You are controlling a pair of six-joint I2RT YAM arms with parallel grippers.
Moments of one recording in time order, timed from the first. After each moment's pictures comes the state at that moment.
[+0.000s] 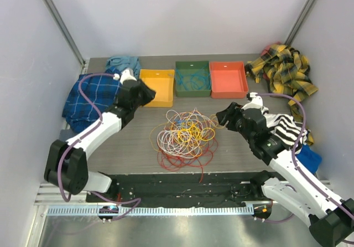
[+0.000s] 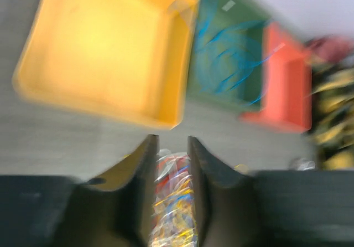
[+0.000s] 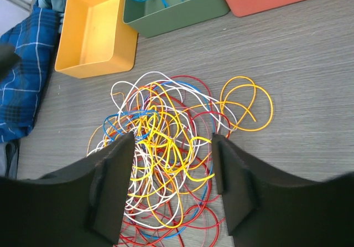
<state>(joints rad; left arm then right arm) -0.41 1.41 0.98 0.04 -0.14 -0.81 0.51 0.76 0.62 -0.25 0.21 0.66</state>
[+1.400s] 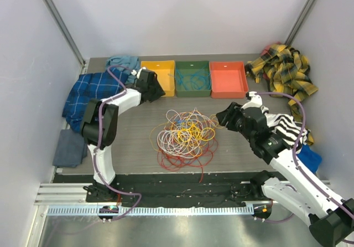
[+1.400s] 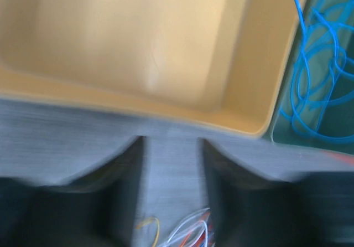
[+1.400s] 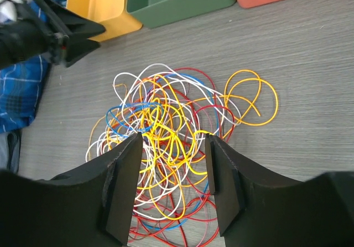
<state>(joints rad) -0.36 1.98 1.34 -0.12 -0.06 -0.81 0.51 0.77 0.65 -0.29 0.18 0.66</state>
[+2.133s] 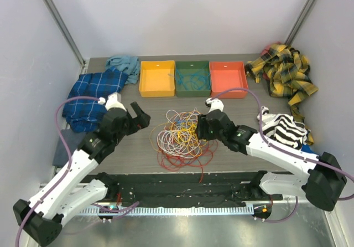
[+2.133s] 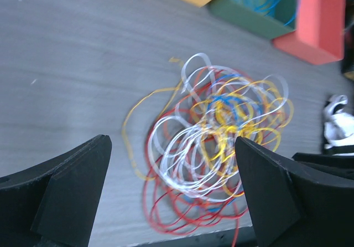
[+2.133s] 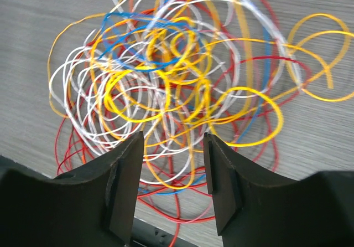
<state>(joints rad) -0.56 0.83 0.79 -0.50 -0.27 -0.78 0.82 1.13 0.74 -0.31 0.24 0.56</state>
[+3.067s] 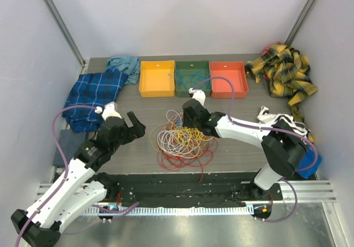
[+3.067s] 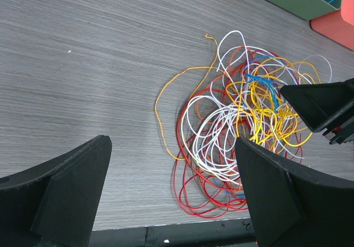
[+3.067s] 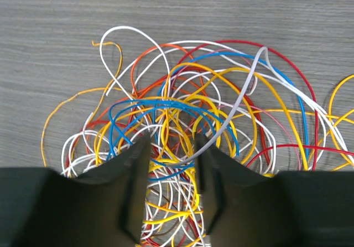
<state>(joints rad) -0.56 0.68 0.68 -0.62 -0.30 -0.78 0.84 1.60 0.99 -0.15 0.35 0.63</state>
